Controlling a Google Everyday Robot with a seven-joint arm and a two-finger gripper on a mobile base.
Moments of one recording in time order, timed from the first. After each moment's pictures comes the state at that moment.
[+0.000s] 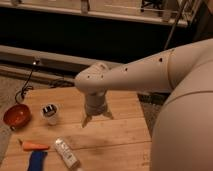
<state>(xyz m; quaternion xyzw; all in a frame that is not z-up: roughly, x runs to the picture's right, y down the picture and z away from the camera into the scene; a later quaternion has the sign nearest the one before) -0.043 0.144 0.668 -0.23 -0.31 -0.74 0.55</state>
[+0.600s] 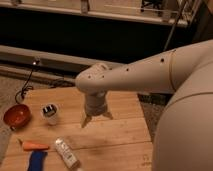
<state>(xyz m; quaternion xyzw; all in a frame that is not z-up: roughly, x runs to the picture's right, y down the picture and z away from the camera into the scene) -0.049 0.144 0.667 -0.21 -0.32 -0.75 0.54</state>
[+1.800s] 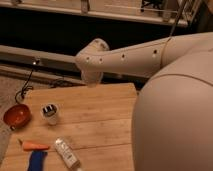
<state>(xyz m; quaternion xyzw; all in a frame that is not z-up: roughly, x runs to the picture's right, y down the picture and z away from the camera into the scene) -0.056 -0.038 0.740 -0.05 -0.16 -0.81 0.56</state>
